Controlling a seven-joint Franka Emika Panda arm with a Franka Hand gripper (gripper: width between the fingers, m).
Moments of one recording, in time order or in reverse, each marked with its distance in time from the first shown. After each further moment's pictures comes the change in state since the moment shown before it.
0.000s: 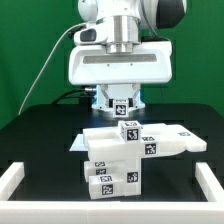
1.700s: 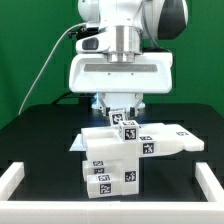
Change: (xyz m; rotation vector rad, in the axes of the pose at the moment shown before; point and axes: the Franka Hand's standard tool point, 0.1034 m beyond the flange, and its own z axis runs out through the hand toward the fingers) arm 0.001 0.000 0.016 -0.031 0.013 -0.017
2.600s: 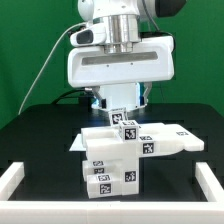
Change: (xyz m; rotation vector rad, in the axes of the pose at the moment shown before) arm 0.011 -0.005 -0.018 0.101 -0.193 0.067
